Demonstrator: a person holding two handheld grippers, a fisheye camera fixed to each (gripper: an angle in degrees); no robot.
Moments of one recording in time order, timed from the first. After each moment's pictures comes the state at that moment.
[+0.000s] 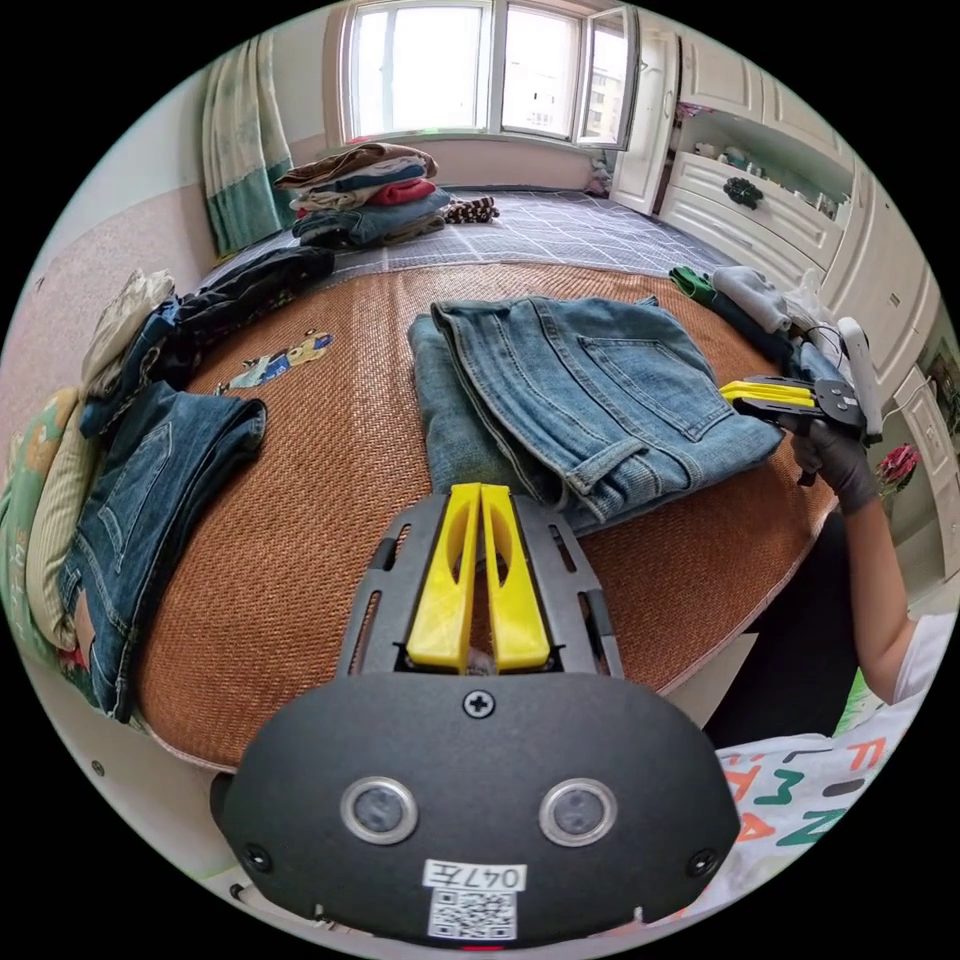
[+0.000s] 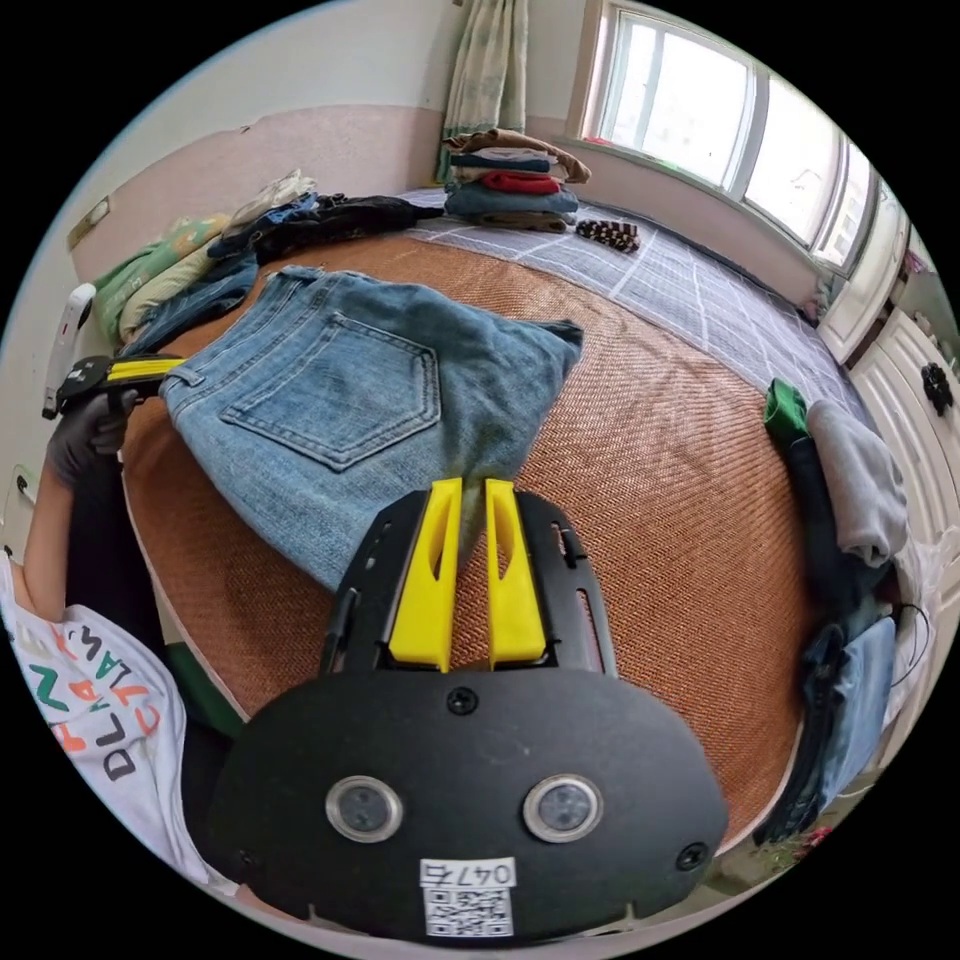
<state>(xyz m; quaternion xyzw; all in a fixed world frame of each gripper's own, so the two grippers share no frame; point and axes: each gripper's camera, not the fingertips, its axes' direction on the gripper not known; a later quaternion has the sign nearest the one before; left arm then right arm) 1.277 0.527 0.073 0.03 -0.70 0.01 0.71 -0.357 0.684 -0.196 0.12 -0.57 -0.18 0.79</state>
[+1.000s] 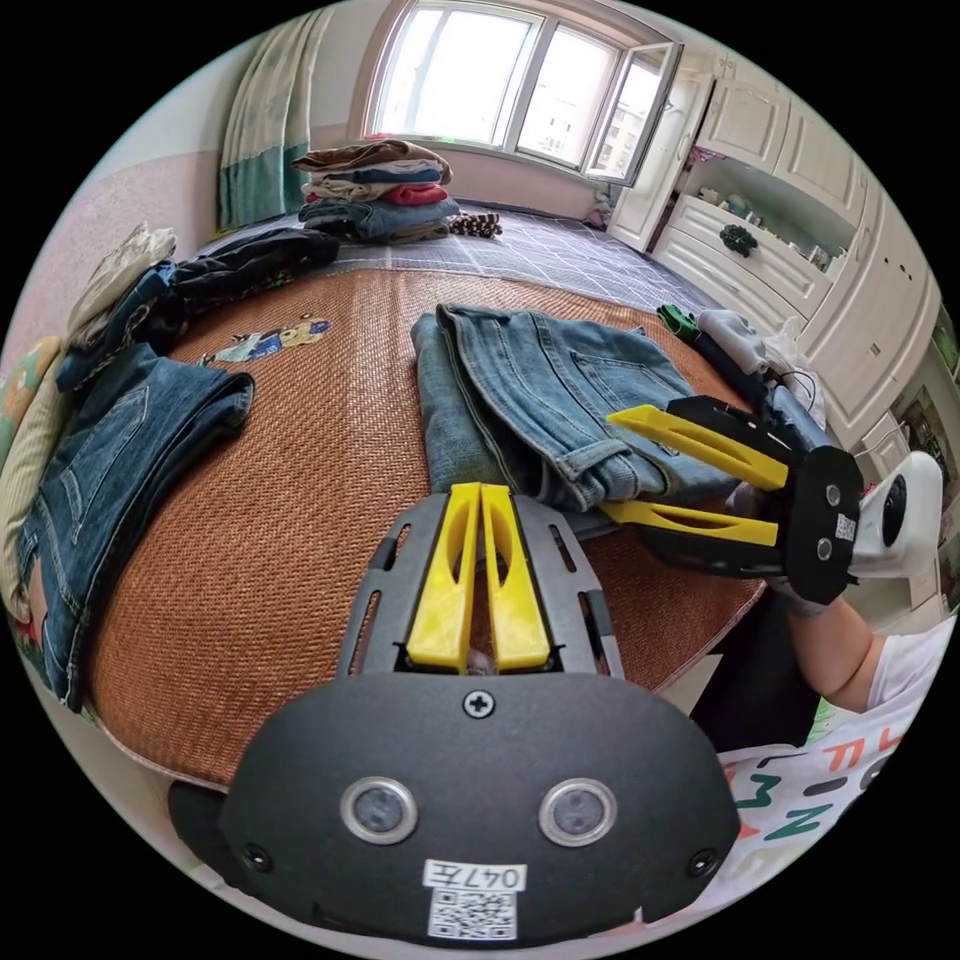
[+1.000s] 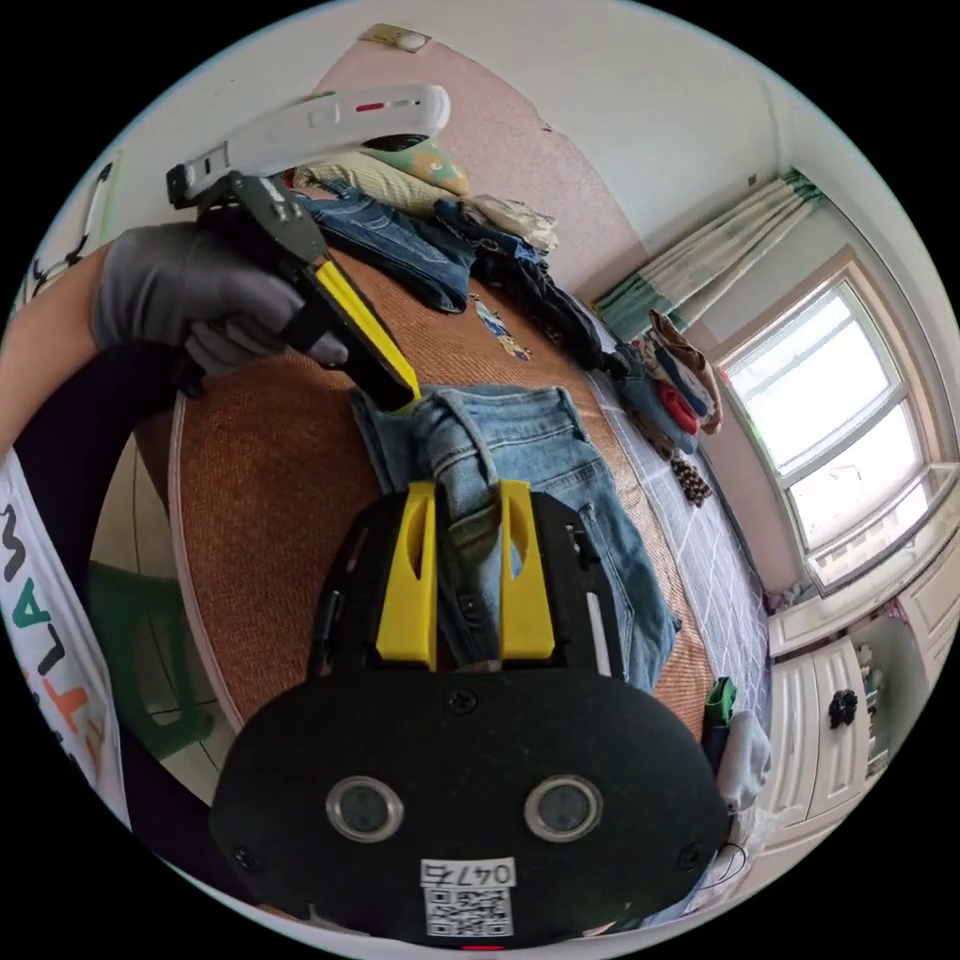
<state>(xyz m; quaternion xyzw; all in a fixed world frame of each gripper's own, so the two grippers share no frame) 1.294 0.541 -0.034 0.07 -0.66 0.00 0.75 -0.369 0.834 -0.429 0.41 -0.45 -0.34 0.72</state>
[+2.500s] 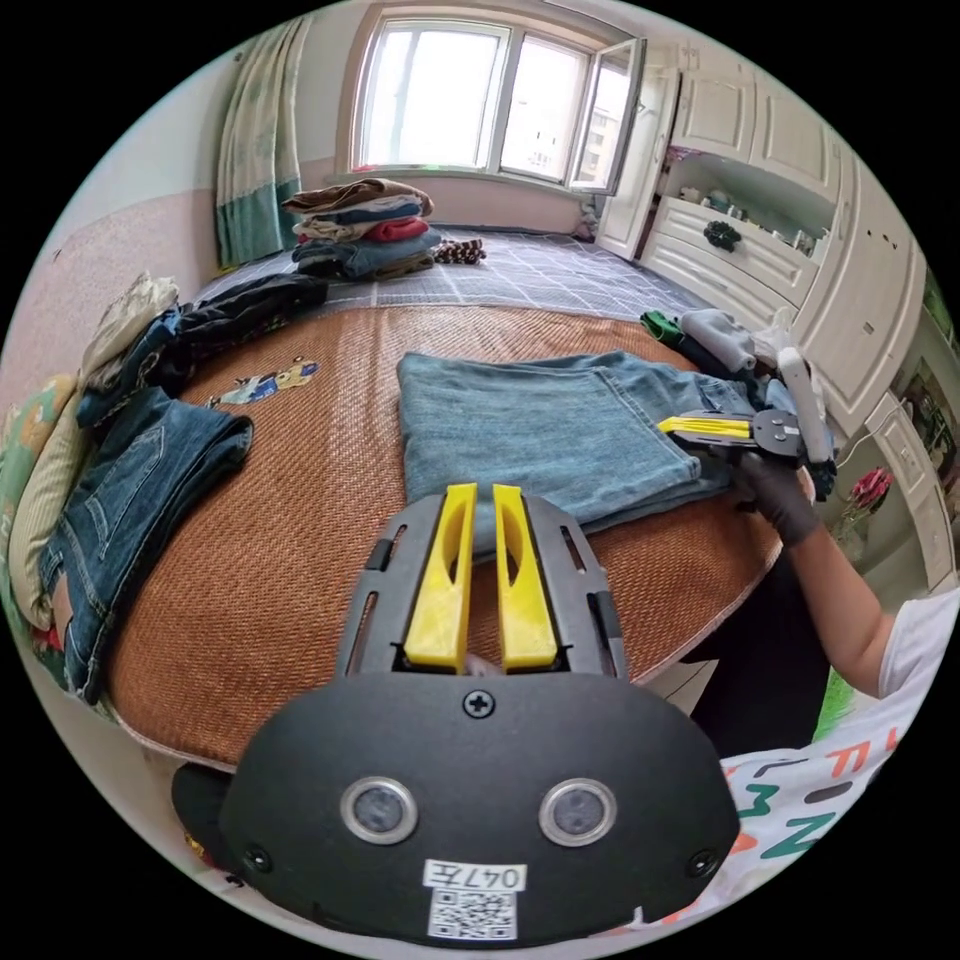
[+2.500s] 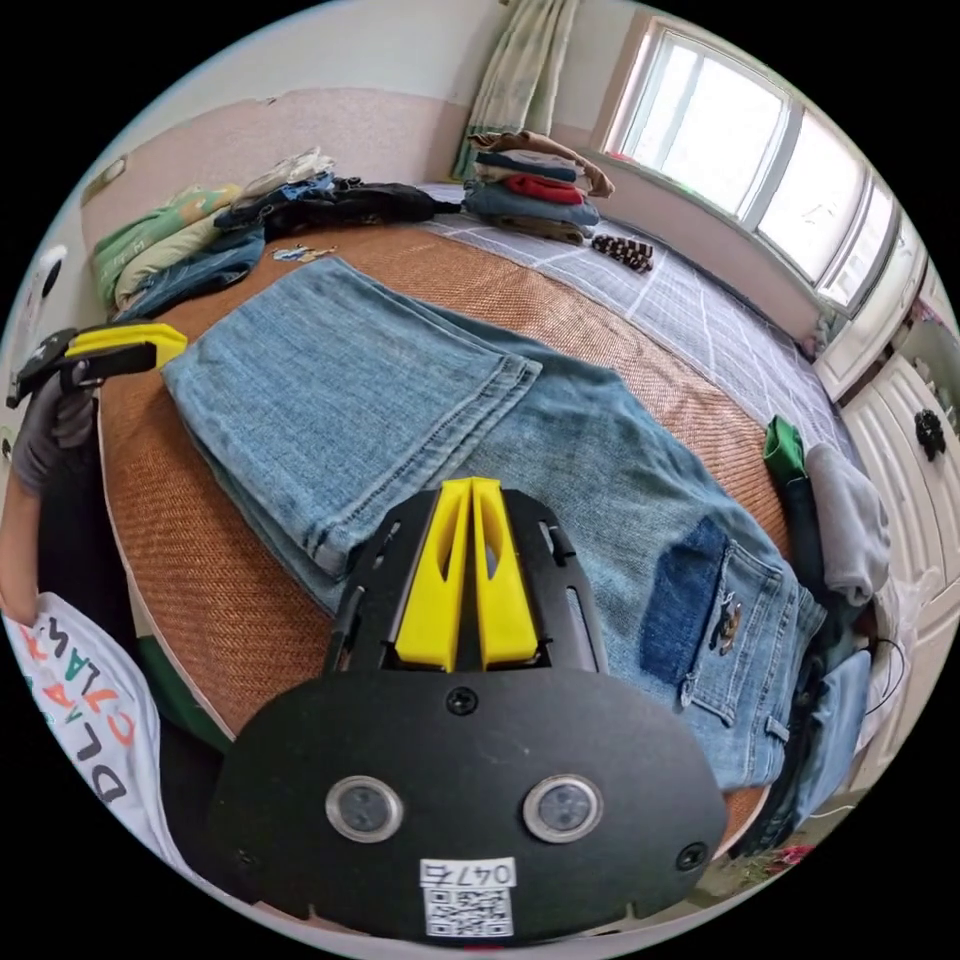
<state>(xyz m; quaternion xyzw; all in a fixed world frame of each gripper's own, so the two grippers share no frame) 1.402 0.478 -0.121 0.07 -0.67 0.05 0.73 -0.409 0.743 -0.154 0.16 -0.54 -0.20 0.80</state>
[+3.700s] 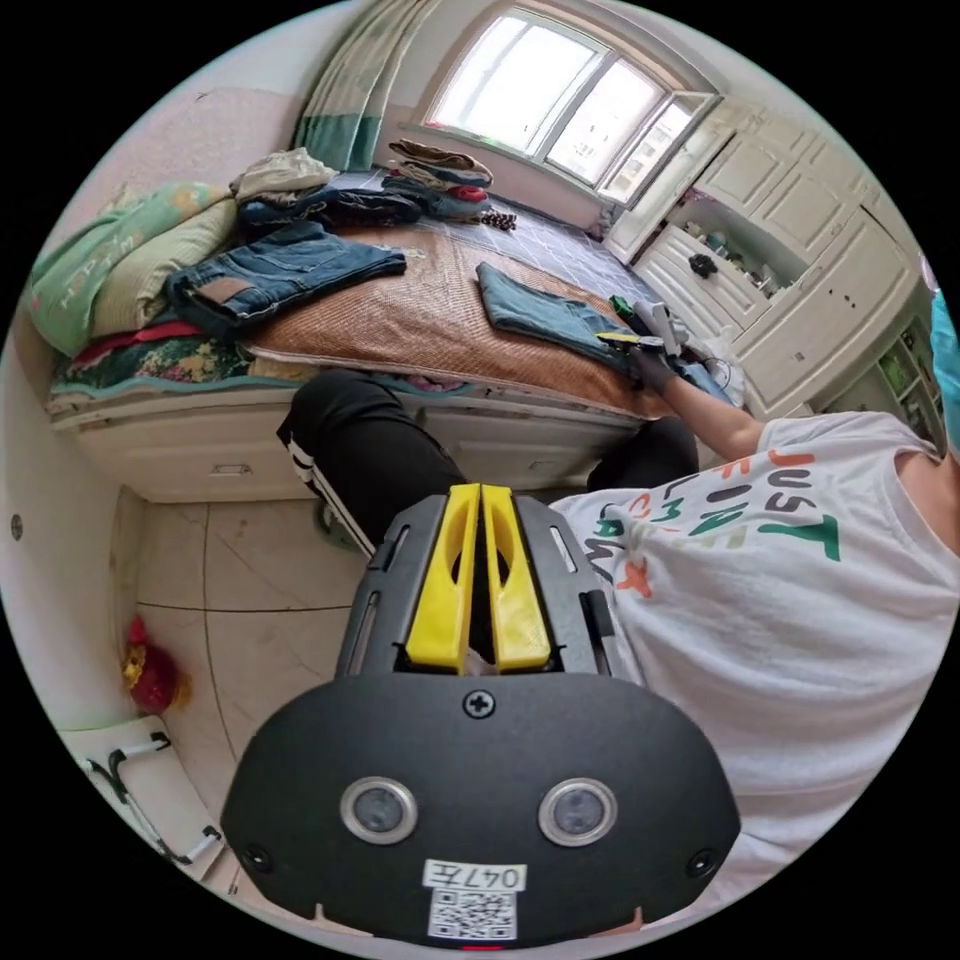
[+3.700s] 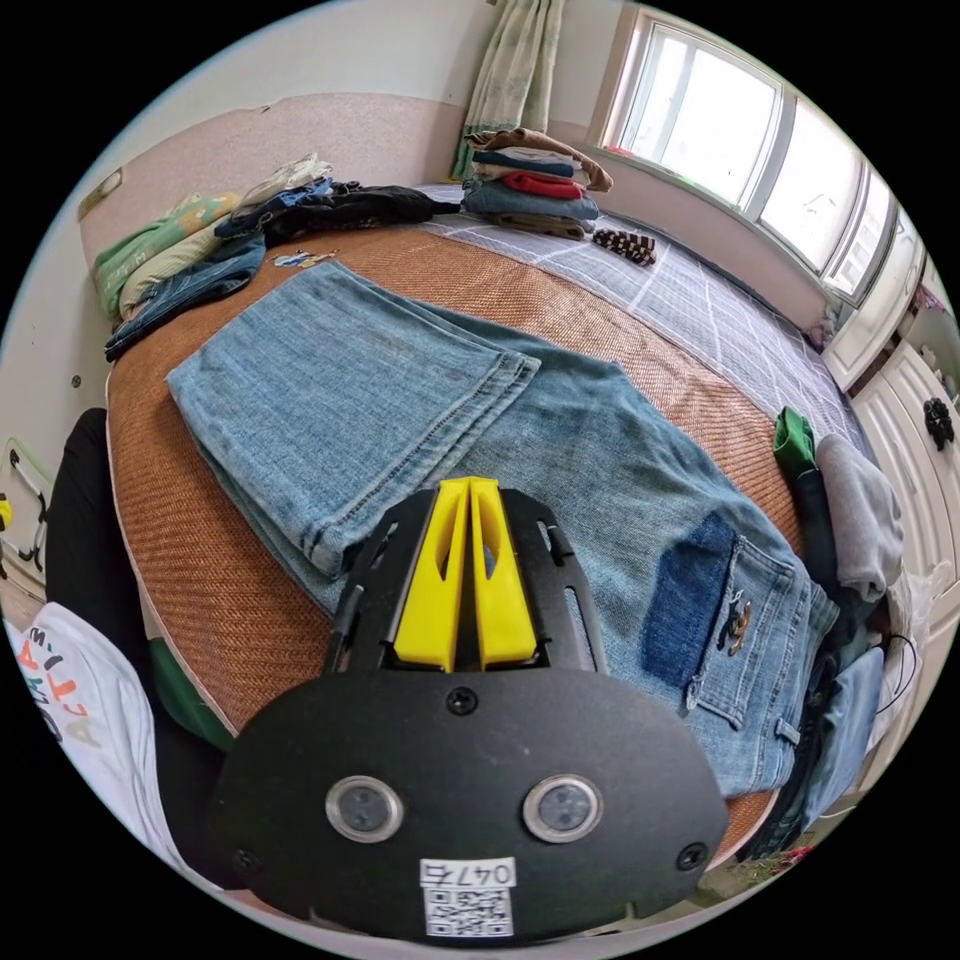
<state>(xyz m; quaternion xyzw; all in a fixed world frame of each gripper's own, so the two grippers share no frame) 1.660 0.772 -0.301 0.10 -0.61 -0.06 0.78 -0.481 0.722 -0.333 0.14 -0.57 -0.19 0.79</state>
